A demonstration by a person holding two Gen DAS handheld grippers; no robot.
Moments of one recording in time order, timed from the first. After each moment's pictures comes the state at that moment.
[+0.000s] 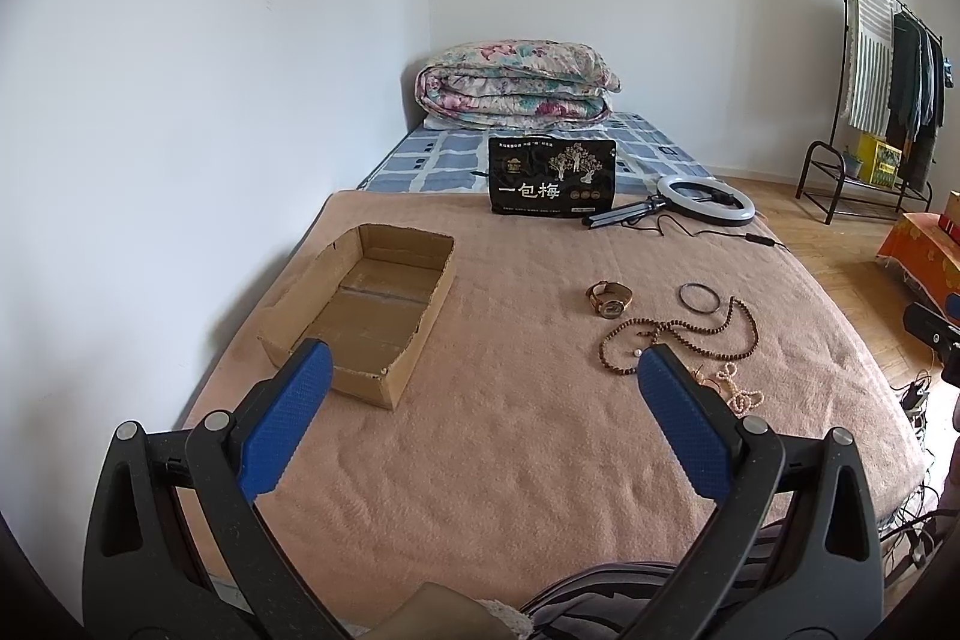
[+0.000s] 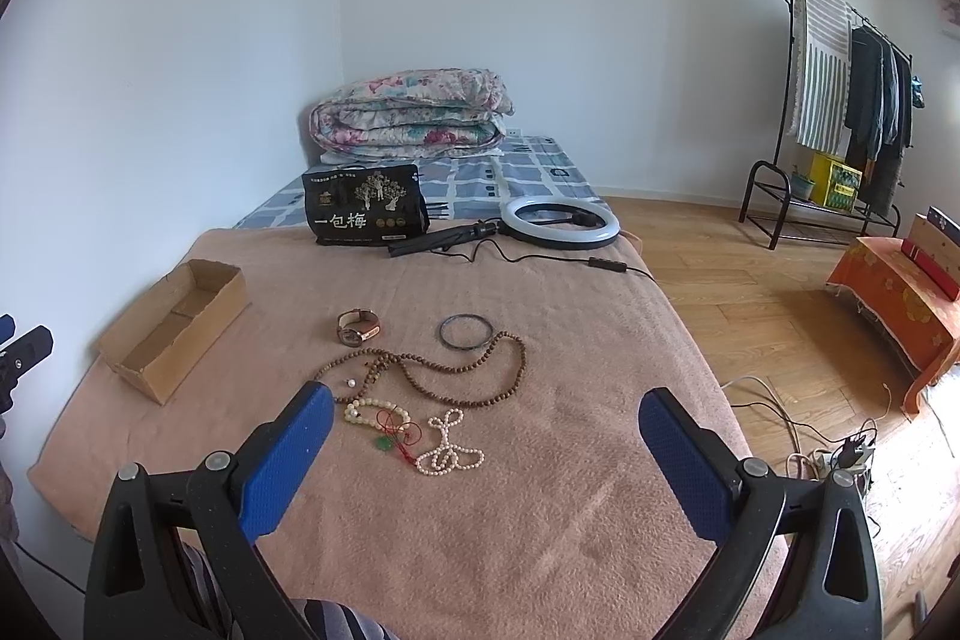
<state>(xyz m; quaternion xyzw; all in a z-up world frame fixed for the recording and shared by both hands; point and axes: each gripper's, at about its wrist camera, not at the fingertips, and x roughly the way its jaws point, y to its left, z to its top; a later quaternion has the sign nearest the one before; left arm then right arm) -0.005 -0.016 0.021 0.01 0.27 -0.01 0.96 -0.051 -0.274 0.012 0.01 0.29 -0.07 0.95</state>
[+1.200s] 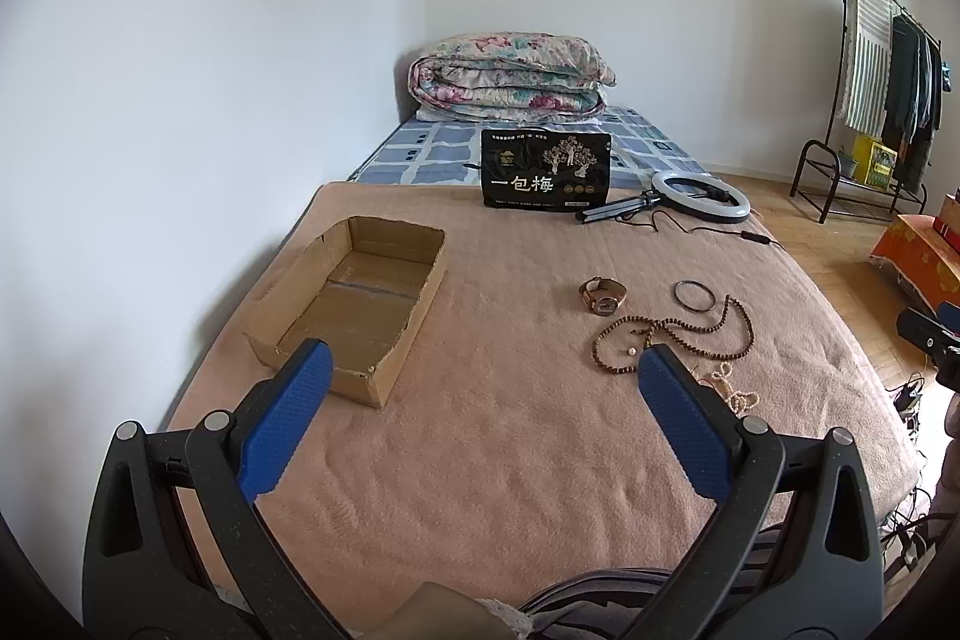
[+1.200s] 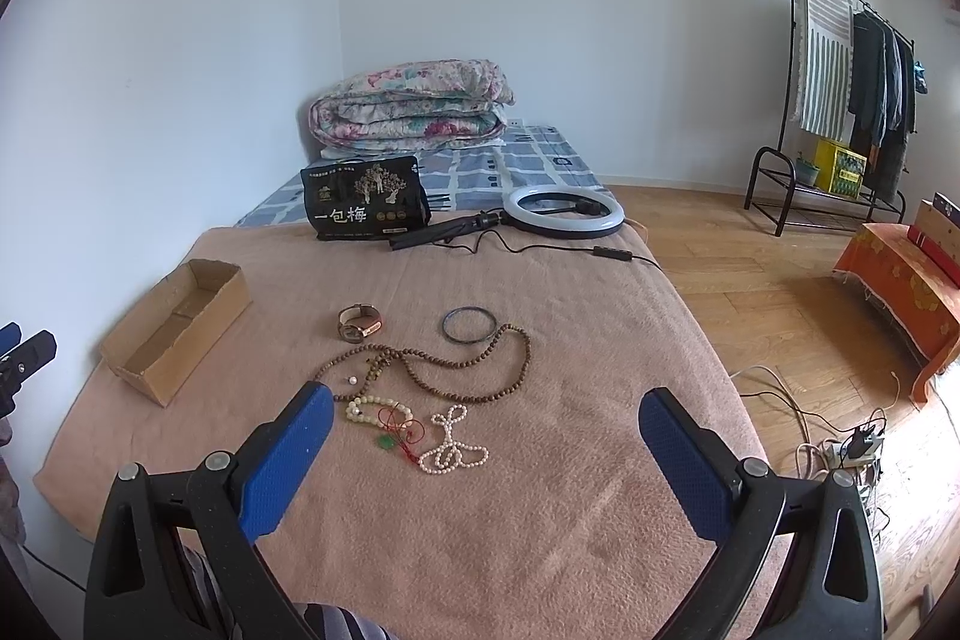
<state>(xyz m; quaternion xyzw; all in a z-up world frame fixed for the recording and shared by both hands) -0.007 -0.021 0.016 0.00 0.28 -0.01 0.96 -0.043 -0.279 0.005 0.03 0.30 -0.07 0.95</state>
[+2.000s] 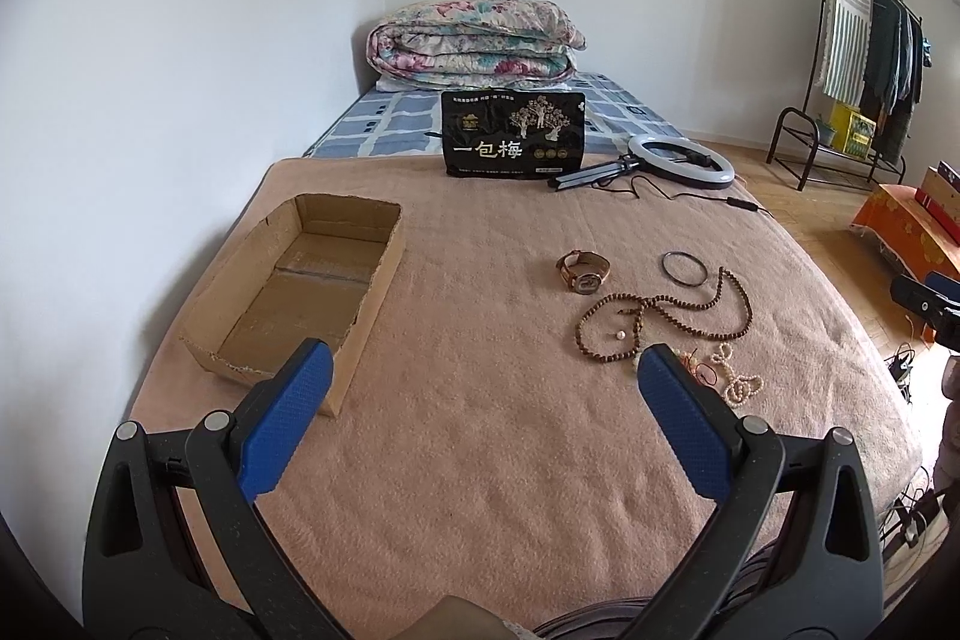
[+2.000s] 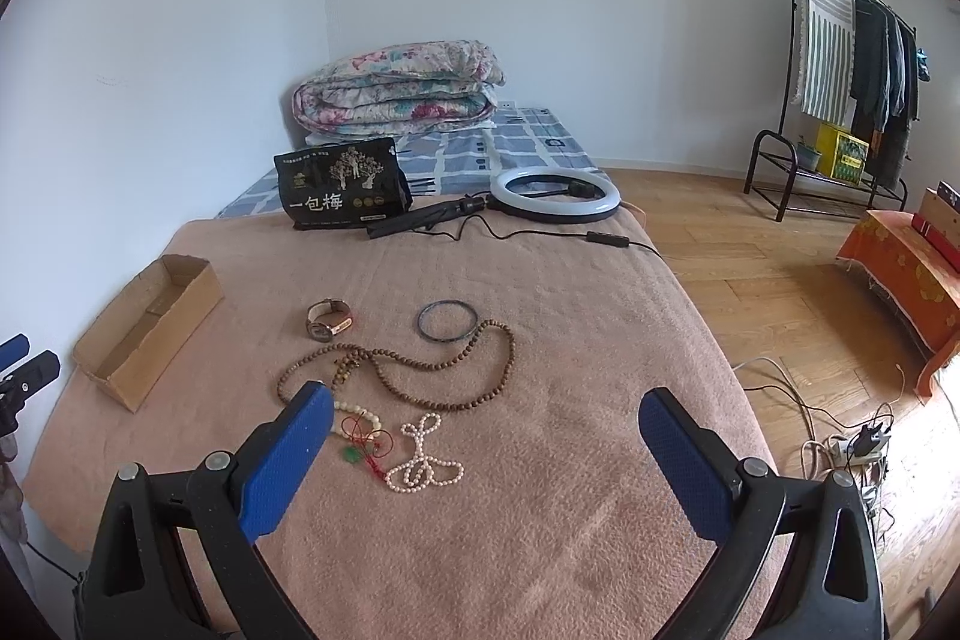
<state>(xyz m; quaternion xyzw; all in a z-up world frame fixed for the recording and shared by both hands) 0.053 -0.028 -0.020 0.01 0.32 -0.06 0.94 -0.001 -0.308 -0.019 0.03 0.32 -0.07 0.94</state>
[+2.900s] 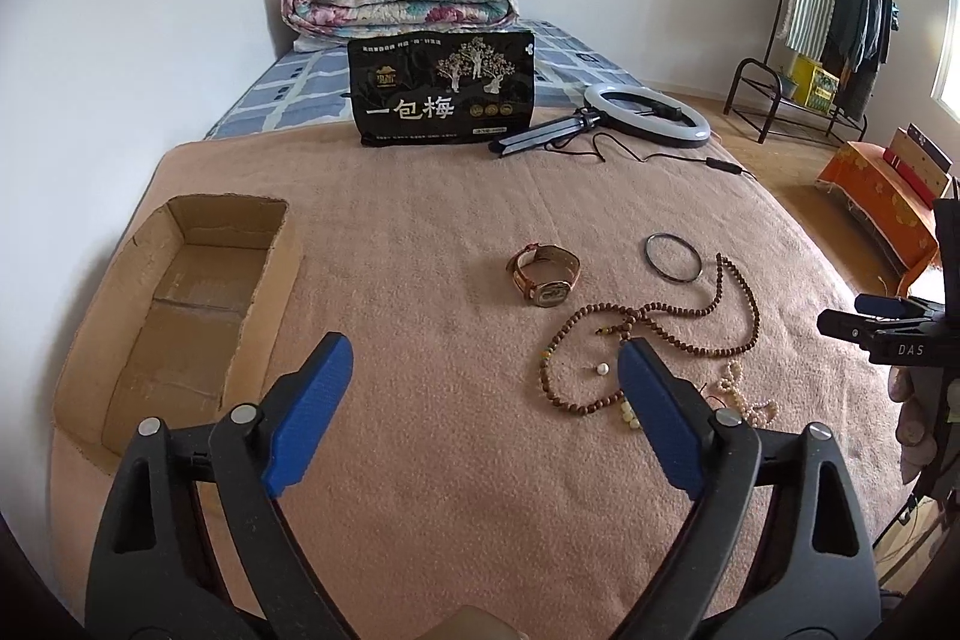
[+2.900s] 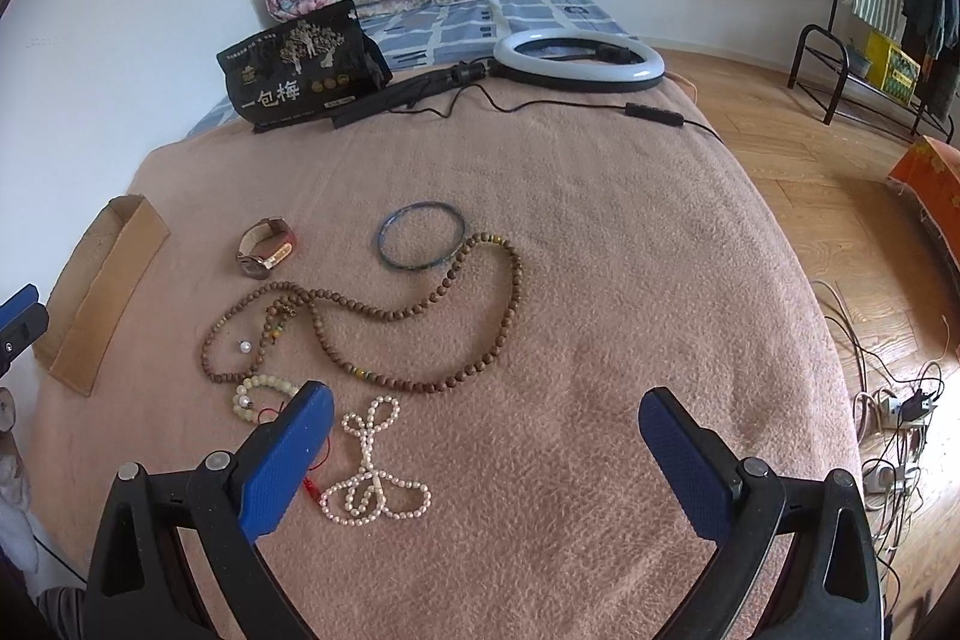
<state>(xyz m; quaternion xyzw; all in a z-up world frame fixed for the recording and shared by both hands) 0.181 -0.066 -0.069 0.02 0.38 -0.14 0.91 0.116 -0.352 -0.113 0.08 0.46 -0.04 0.88</state>
